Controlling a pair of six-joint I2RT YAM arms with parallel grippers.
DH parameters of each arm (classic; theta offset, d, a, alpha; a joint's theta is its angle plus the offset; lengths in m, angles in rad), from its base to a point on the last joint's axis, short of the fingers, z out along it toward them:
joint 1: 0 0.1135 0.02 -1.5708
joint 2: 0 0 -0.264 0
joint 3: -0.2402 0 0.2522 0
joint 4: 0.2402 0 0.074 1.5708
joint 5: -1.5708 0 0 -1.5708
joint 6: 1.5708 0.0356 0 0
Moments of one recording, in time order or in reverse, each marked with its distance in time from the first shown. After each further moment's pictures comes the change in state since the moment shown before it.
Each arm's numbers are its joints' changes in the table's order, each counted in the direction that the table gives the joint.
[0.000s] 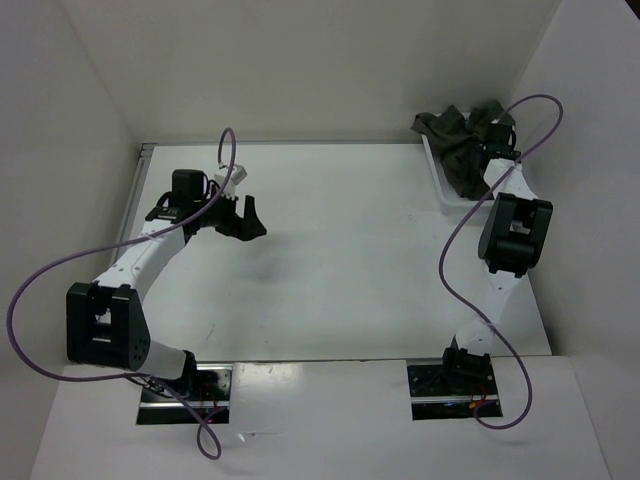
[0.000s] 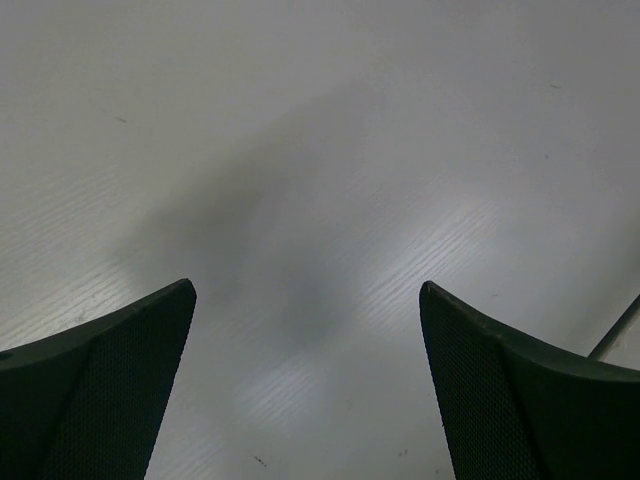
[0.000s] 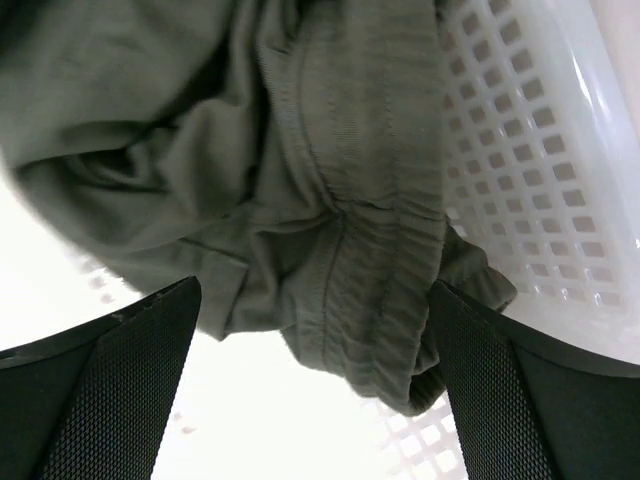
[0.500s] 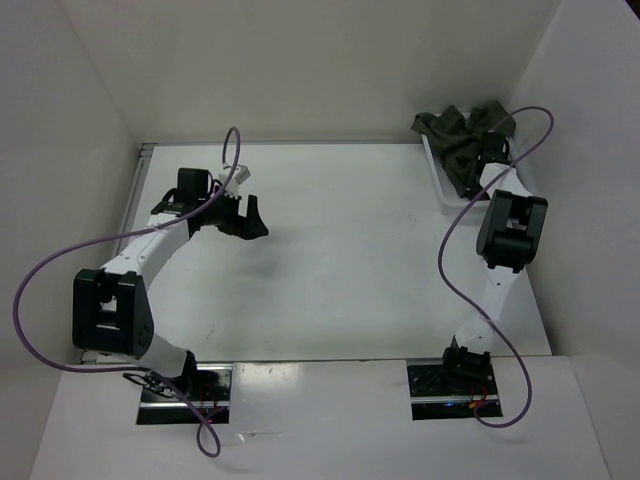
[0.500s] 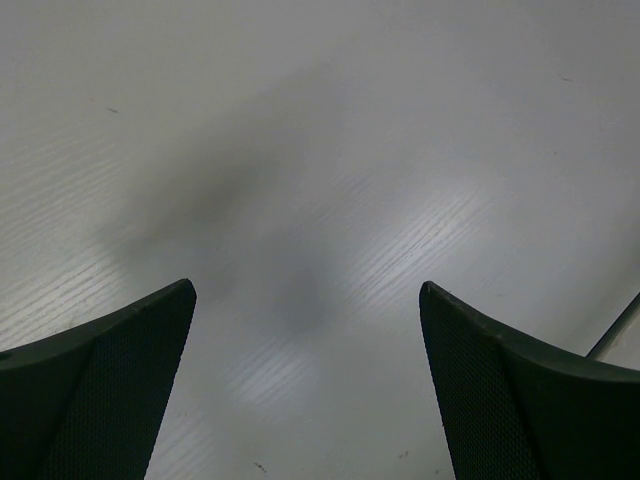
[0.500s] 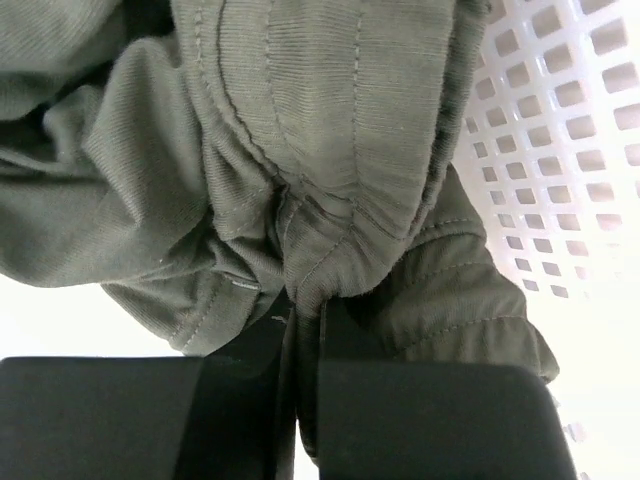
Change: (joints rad) left arm -0.009 0.084 -0.034 0.019 -0.010 0.000; right arm 0.000 0.084 0.005 0.000 -0.017 0.016
